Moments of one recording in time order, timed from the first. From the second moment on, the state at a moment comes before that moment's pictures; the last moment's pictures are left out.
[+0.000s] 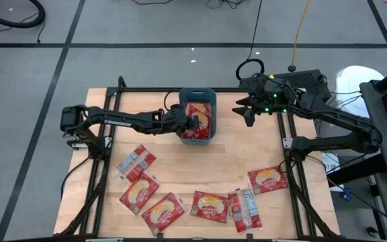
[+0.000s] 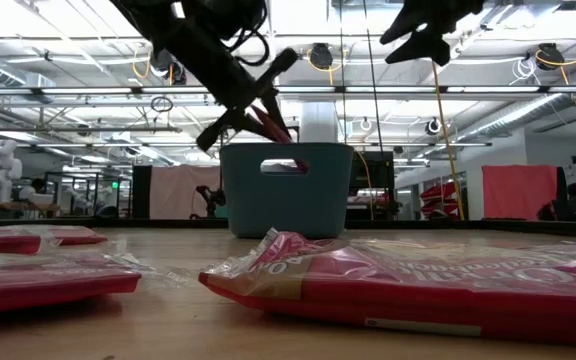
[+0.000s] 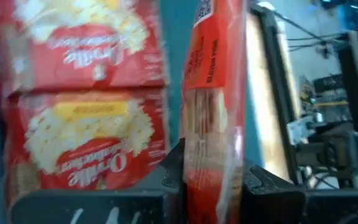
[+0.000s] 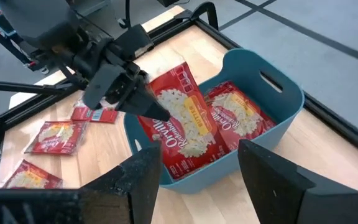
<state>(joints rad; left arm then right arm) 0.15 1.64 1.05 -0.07 -0.26 -1.26 -0.40 1.00 1.04 -0.58 -0.11 0.29</state>
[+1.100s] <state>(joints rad) 0.12 1.67 1.05 -0.15 -0.20 -1.32 -0.40 1.00 1.03 -0.57 -0.13 0.28</state>
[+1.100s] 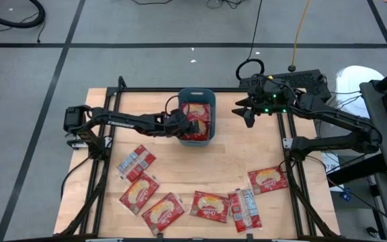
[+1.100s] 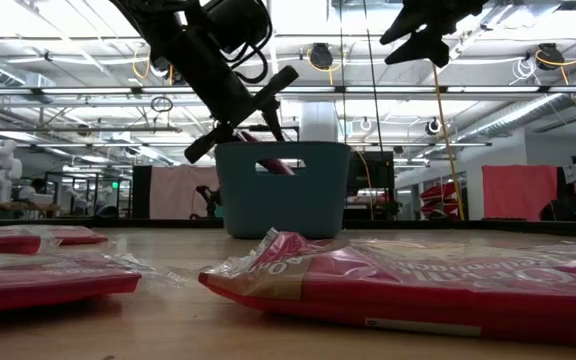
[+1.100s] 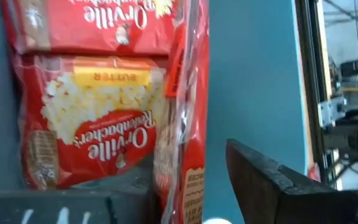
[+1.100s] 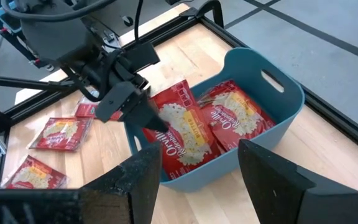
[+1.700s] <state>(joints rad) 0.15 1.63 1.05 -0.15 -0.13 -1.26 -0.40 1.00 1.03 -0.57 -0.13 0.30</state>
